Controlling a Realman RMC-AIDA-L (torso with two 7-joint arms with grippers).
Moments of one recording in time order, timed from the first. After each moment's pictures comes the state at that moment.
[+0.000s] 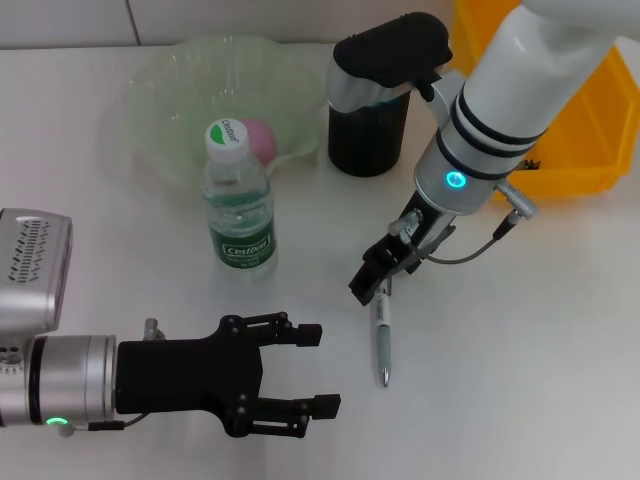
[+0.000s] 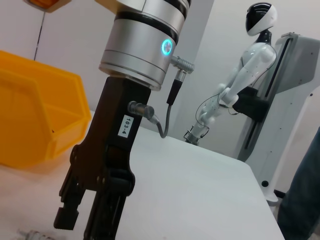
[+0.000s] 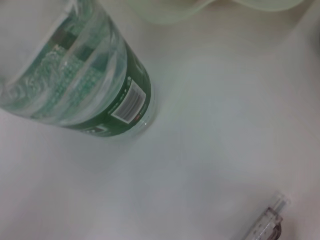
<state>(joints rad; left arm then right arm) -0.45 -2.07 1.01 0.35 1.82 1.63 -1.06 1.05 2.09 -1.67 -0.73 -2.42 -1.33 2.96</state>
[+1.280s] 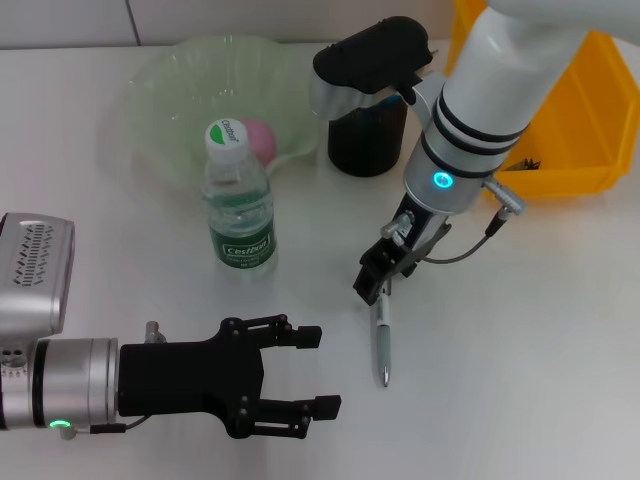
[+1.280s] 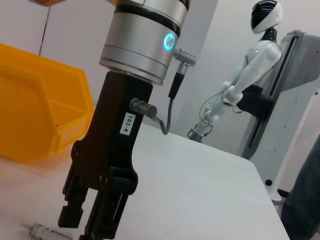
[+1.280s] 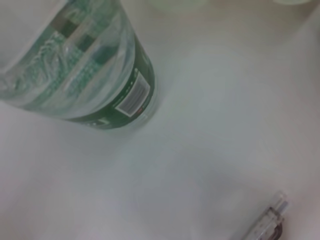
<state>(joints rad) -0.45 -2.07 1.01 0.34 1.82 1.61 -1.05 1.13 2.09 -1.72 -0.63 -2.39 -1.31 2.96</state>
